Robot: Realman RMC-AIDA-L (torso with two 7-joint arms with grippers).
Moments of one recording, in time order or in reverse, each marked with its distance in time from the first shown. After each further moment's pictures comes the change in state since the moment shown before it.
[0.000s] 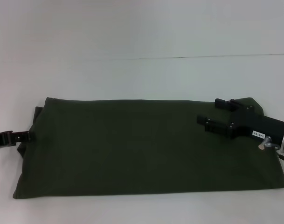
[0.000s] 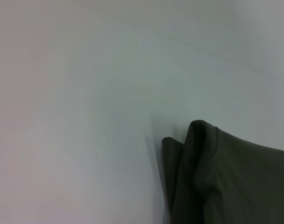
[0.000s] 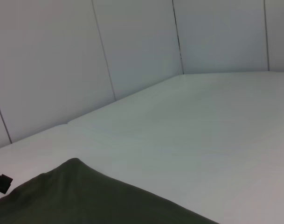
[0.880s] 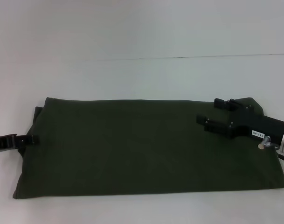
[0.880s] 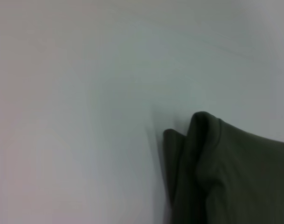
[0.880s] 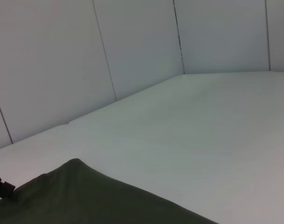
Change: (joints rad) left arm -0.003 -0.001 0.022 -0.022 0.006 -0.020 0.000; right arm 0.002 0.000 -0.002 0.001 0.000 0.000 0.003
